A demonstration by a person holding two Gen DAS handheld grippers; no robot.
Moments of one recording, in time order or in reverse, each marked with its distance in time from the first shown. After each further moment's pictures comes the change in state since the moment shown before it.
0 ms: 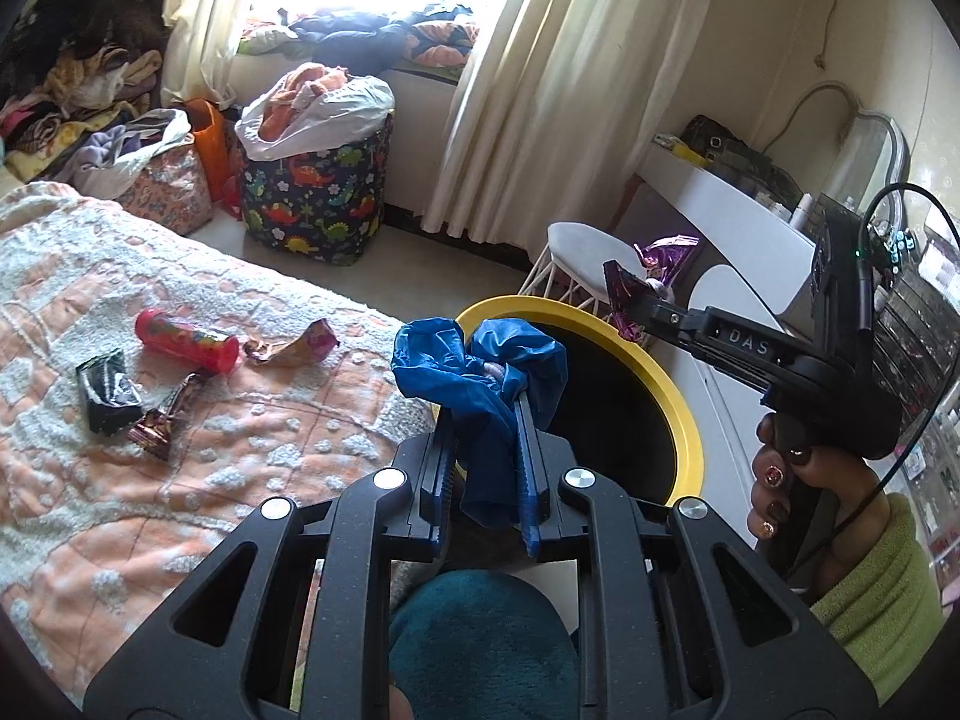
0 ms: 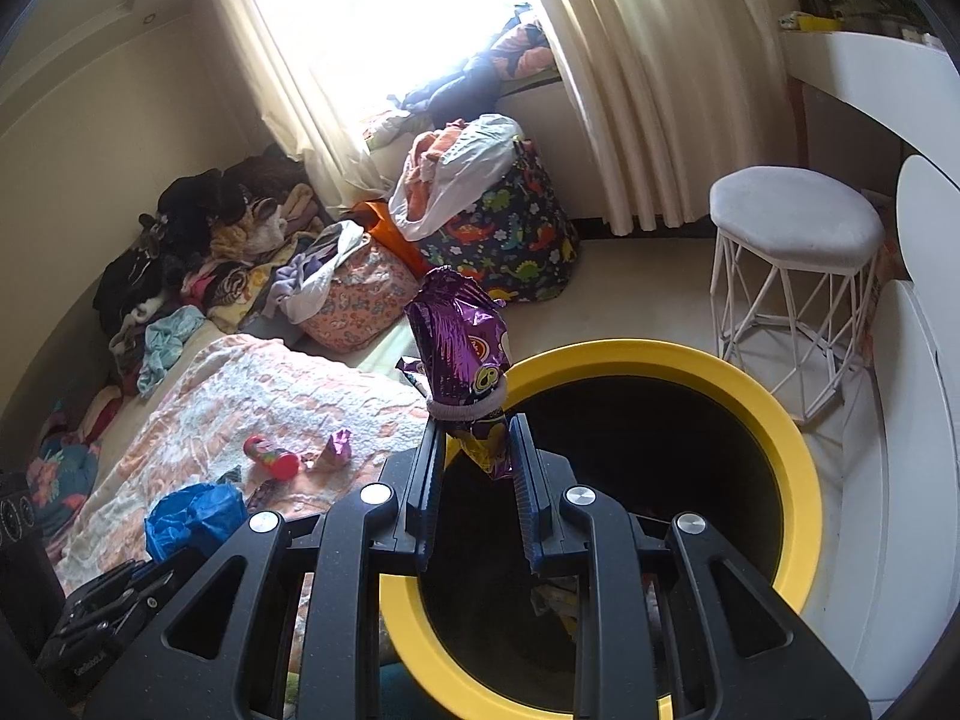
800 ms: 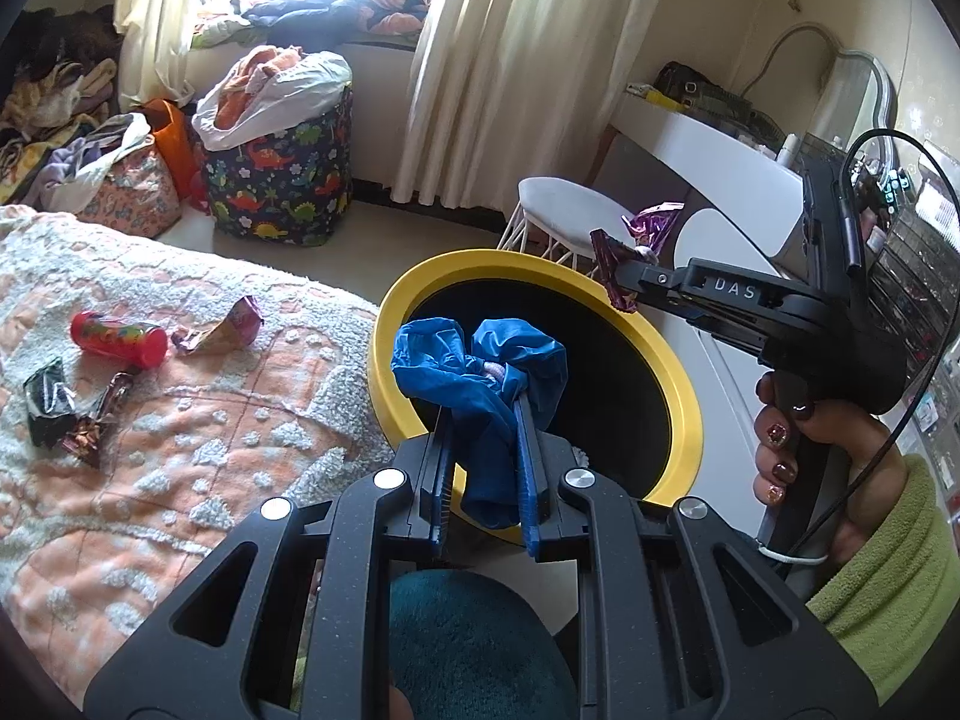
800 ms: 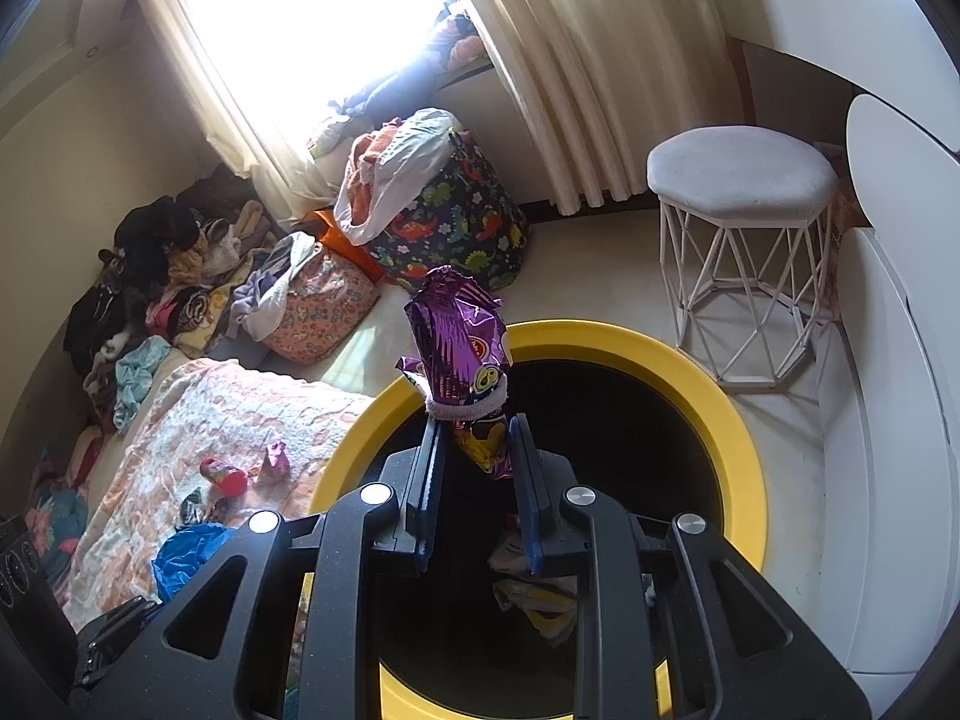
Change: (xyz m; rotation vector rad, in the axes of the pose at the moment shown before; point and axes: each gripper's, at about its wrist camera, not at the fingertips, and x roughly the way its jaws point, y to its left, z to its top) left arm 0.046 -0.025 -0.009 0.087 0.082 -0.022; right arm 0.003 -0.045 -0.005 0.113 0.017 -0.075
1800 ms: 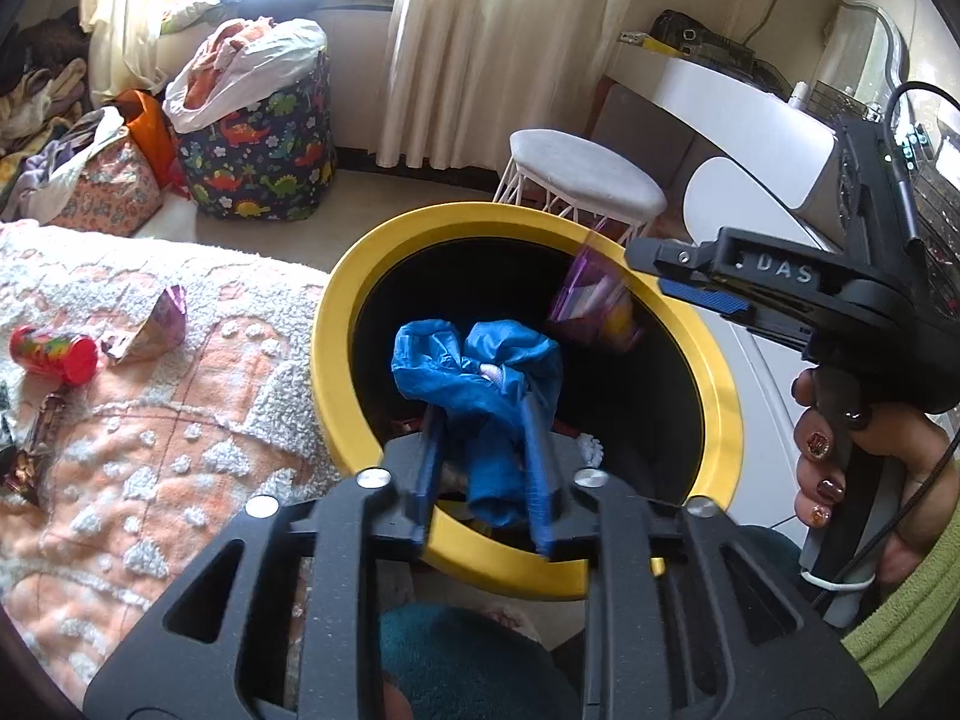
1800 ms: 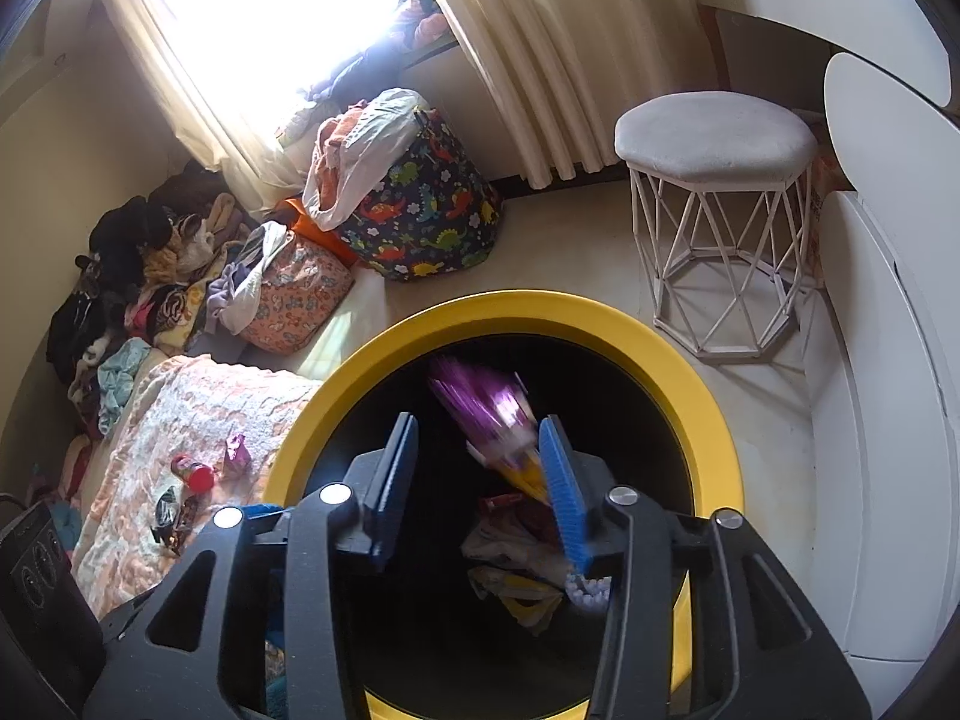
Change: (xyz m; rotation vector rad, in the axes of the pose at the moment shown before) left arm 0.061 -0.015 0.004 0.041 0.094 0.009; right arm 0.017 -0.021 -0.004 0.045 0.050 -0.045
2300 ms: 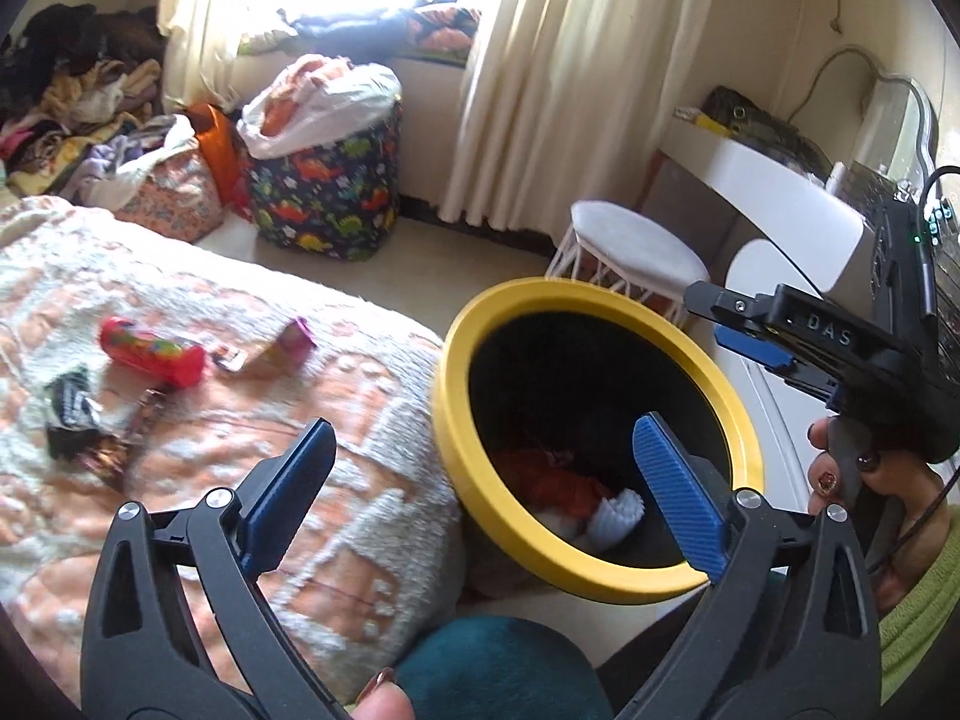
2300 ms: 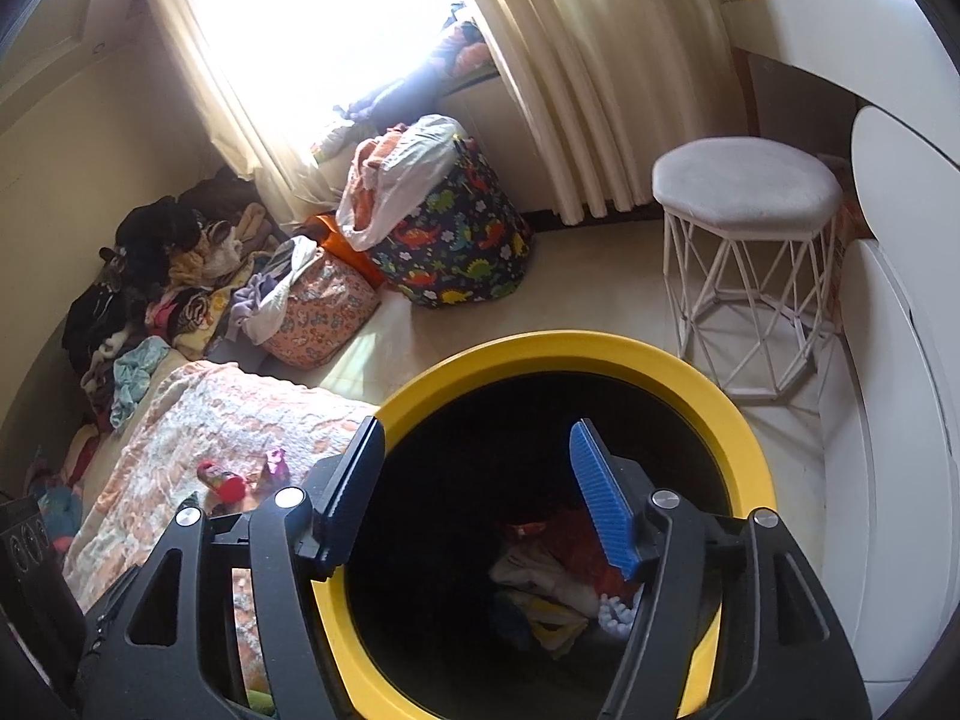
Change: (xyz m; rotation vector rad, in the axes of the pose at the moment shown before) left arm -0.052 0.033 -0.003 -0.095 -0.166 0.102; right arm -0.014 0.031 0.003 -0.075 -0.083 0.049
